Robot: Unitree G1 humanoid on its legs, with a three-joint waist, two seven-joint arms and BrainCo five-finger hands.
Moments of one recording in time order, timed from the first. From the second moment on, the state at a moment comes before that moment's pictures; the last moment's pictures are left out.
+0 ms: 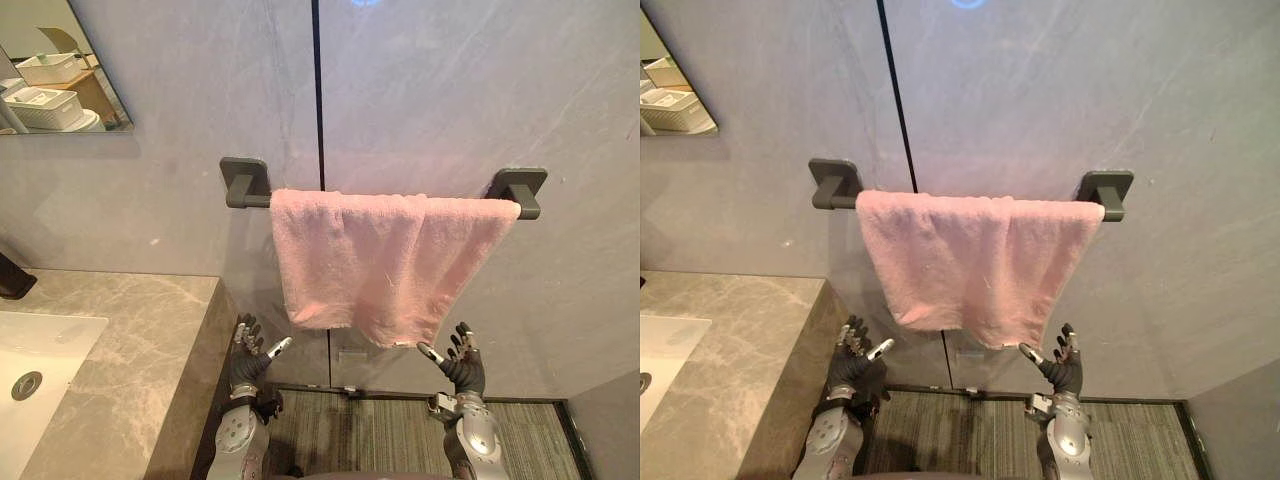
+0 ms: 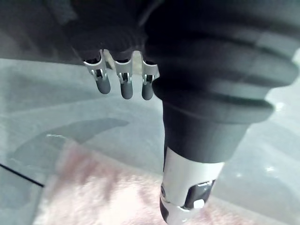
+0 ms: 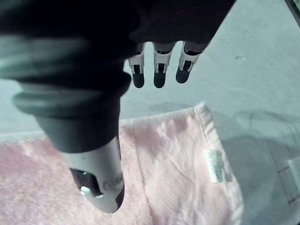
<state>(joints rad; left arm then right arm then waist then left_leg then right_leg) 0.28 -0.01 -0.08 0.12 -0.29 -0.22 0.22 0.35 0.07 -0.07 0.03 0.13 -0.15 -0.24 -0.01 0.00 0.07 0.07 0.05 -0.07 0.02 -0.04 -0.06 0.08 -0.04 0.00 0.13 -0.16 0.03</state>
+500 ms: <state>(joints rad) 0.39 -0.04 0.02 -0.26 -0.31 -0.25 0.33 0.45 0.10 -0.17 -0.39 0.12 -0.16 -0.39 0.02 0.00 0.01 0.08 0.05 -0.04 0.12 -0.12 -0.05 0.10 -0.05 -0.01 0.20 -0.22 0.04</state>
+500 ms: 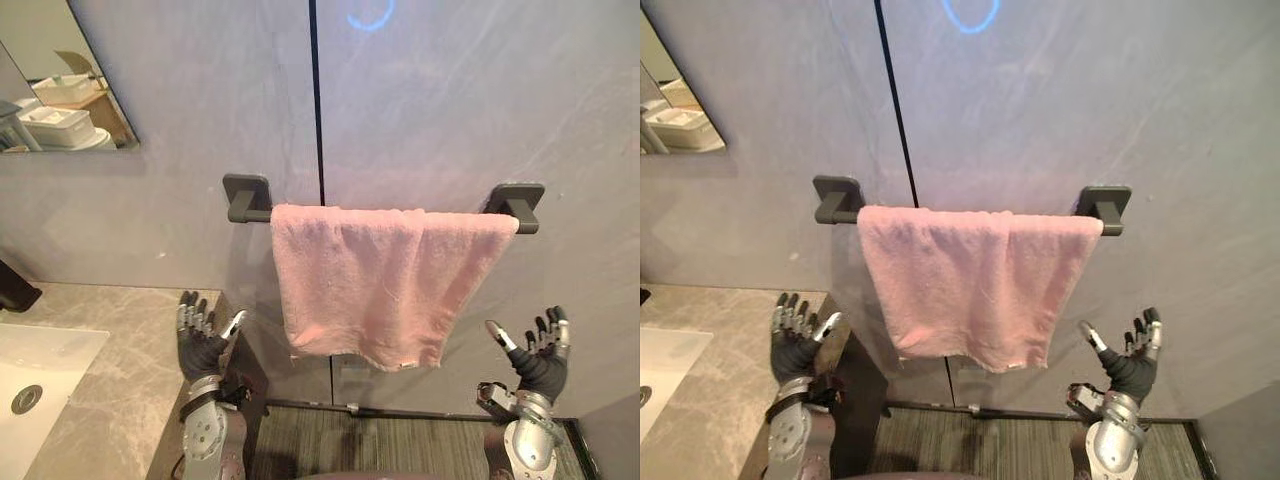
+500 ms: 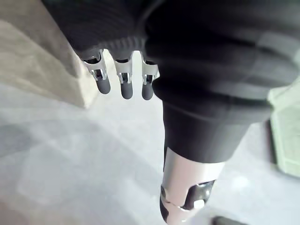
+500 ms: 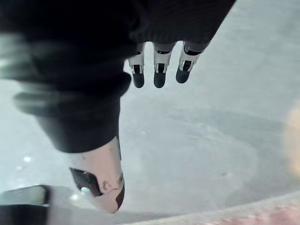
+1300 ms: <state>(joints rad) 0.23 0.02 -0.13 -0.63 -0.48 -0.42 0.12 0.11 0.00 -0.02 -0.61 0.37 -0.37 0.00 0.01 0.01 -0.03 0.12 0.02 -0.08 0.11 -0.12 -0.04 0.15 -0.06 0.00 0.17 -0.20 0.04</state>
